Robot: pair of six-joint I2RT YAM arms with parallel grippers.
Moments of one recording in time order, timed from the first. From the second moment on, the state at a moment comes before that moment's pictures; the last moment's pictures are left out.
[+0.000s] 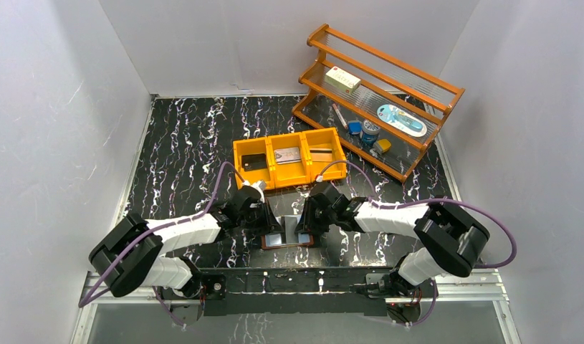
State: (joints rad) left arm -0.79 1.32 0.45 0.06 0.22 -0.95; right arm 0.92 1.46 0.62 -0.06 -0.14 0.98
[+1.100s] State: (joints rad) left arm -0.79 1.25 0.46 -0.03 0.18 -0.91; right arm 0.91 1.53 0.64 0.04 -0.24 0.96
